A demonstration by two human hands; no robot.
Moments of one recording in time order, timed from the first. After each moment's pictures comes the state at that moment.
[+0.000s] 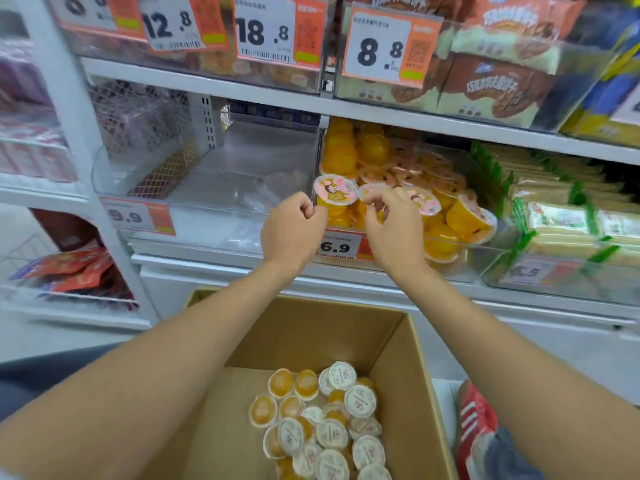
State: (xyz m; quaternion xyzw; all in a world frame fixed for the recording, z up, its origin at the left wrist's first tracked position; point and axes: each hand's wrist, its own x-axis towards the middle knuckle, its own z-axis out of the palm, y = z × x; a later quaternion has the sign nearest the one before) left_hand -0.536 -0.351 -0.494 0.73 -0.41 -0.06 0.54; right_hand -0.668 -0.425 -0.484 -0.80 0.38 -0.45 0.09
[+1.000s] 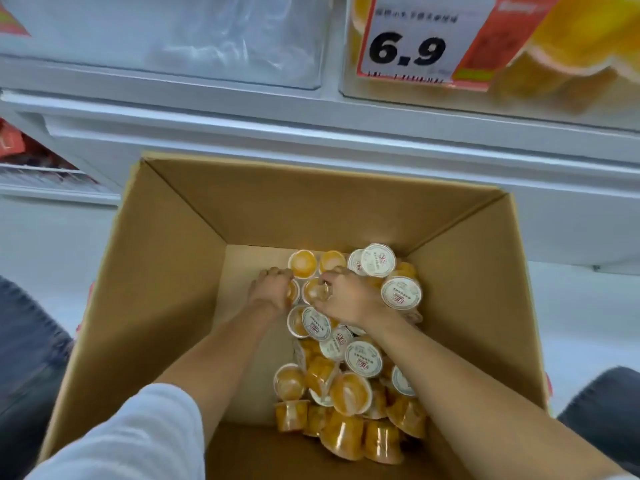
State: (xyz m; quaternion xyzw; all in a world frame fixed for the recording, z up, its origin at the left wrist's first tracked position) left_hand -0.513 -0.267 -0.892 0.81 -0.49 -0.31 -0.09; right_hand -0.669 -0.341 -0.820 -0.86 0.38 0.14 0.32
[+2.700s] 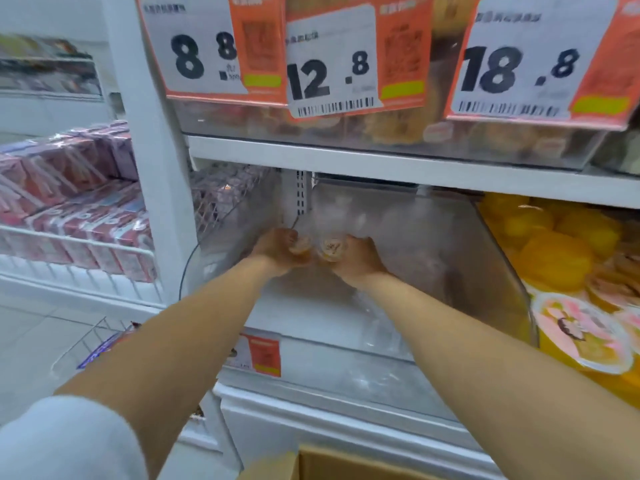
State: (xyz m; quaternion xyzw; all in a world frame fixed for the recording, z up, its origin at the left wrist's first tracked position) left_hand -0.196 -0.450 -0.536 0.84 -0.44 -0.13 0.29; right_hand -0.334 -0.542 -0.554 -0.85 0.42 -0.15 0.28
